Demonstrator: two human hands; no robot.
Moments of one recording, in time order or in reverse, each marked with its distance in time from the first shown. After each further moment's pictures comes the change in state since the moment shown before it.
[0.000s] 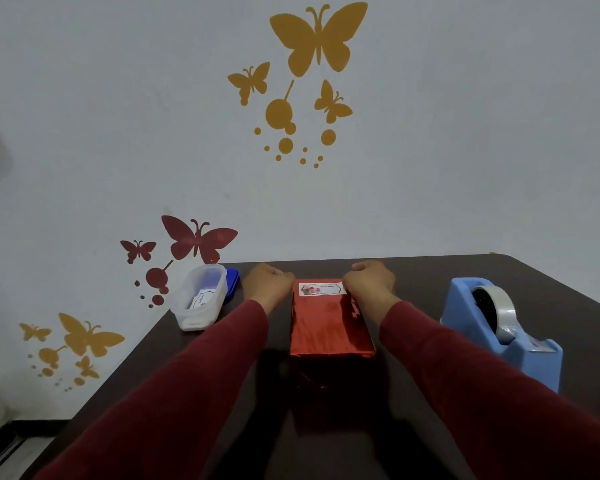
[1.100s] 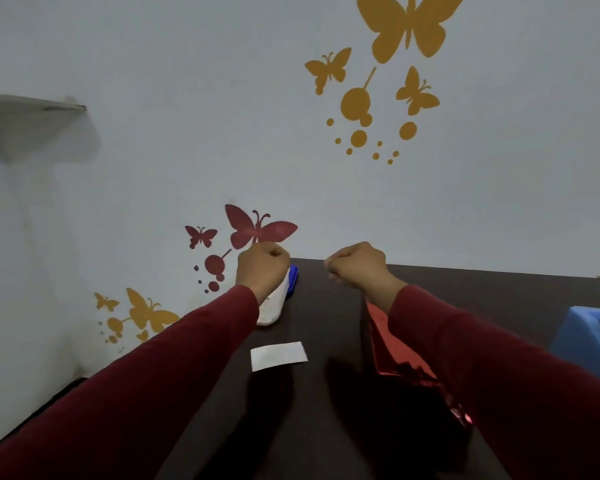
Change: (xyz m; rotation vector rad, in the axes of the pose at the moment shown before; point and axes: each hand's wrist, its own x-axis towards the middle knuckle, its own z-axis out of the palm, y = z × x) left_hand 0.030 -0.037 -0.112 0.053 0.180 0.155; right_hand -0.010 -0.072 0.114 -0.071 -0.351 -0.282
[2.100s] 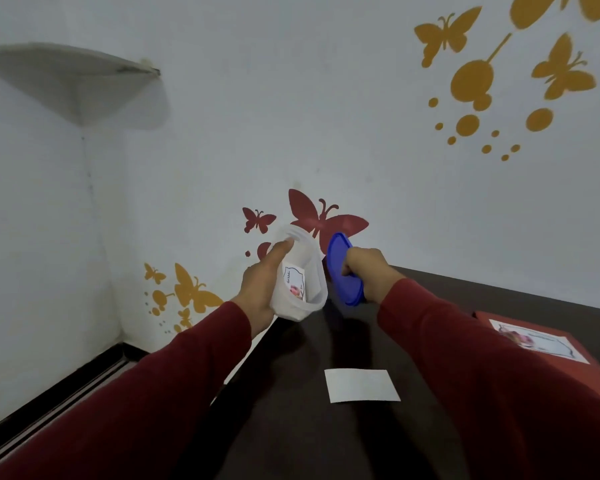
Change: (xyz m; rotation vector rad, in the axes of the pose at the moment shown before) left_hand 0.054 -0.128 -0.054 -0.864 -0.058 -0.456; right_hand 0.079 -0.035 0.153 0.065 -0.149 0.271
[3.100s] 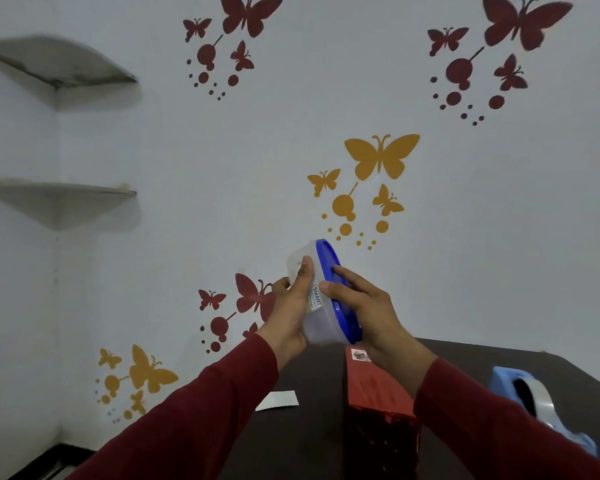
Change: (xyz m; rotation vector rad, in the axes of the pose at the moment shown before) left_hand -0.253 0.068 0.166 -0.206 -0.294 0.098; right_hand -0.284 0.008 -0.186 0.593 -0.048 -0.499
